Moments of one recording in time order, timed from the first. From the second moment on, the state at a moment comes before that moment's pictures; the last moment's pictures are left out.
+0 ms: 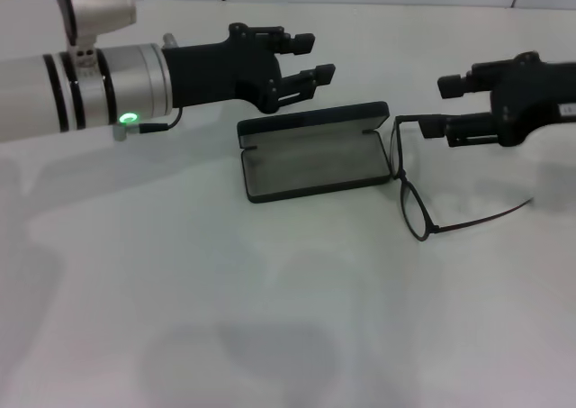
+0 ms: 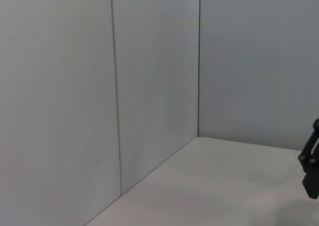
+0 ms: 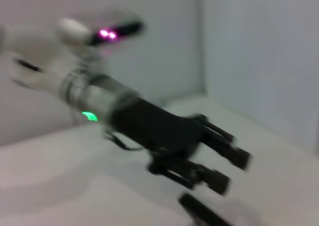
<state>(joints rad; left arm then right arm) -0.96 -2.09 2.85 -0.38 -0.41 1.44 -0.95 0.48 2.01 -1.13 -1.26 -1.90 -1.48 1.93</state>
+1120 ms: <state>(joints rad) -0.95 -2.08 2.85 -0.39 -0.36 1.45 -0.91 0.79 2.03 -1.54 -1.13 -2.42 -1.28 2.63</state>
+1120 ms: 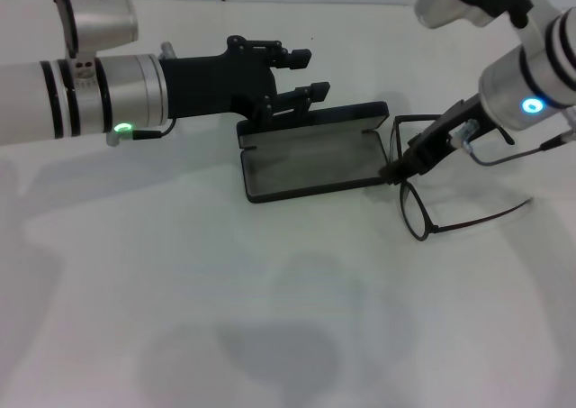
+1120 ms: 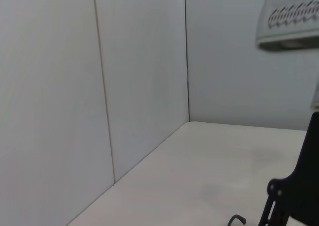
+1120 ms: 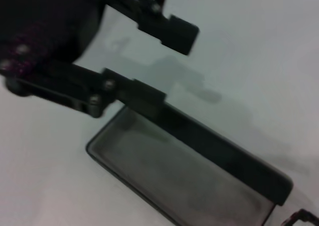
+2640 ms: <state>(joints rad) -0.96 -2.08 2.85 -0.39 -0.36 1.44 -0.90 0.78 2.03 -1.64 -1.03 -2.49 -1.19 2.66</state>
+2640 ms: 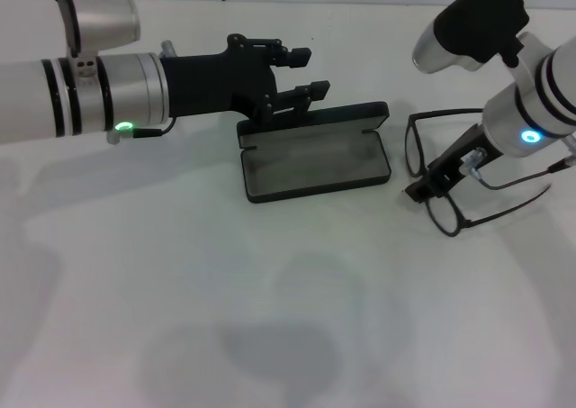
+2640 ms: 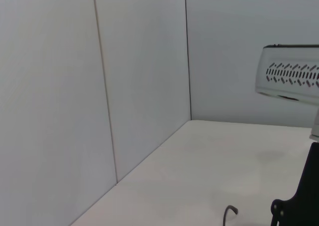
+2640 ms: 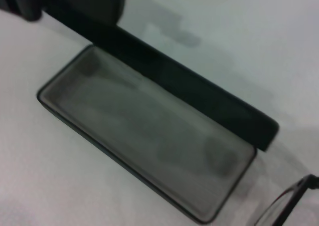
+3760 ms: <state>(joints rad) -0.97 -2.08 2.85 -0.39 -0.36 1.54 -1.00 0.59 2.01 -1.48 -1.33 -2.57 -1.25 2.54</state>
